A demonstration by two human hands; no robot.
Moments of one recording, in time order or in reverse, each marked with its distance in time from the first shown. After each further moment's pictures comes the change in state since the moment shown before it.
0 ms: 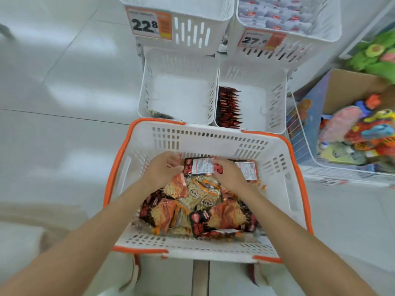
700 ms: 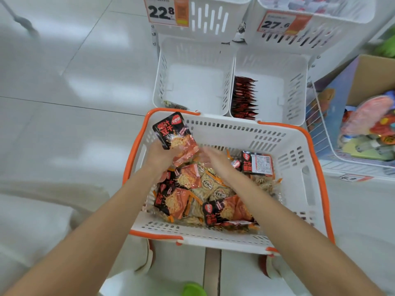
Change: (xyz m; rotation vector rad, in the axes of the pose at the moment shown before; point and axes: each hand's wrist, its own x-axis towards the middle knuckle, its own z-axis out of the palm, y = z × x) left_hand -0.009 0.006 -0.021 -0.274 0.270 -0.165; right_hand -0.009 -0.080 0.022 0.648 -0.176 0.057
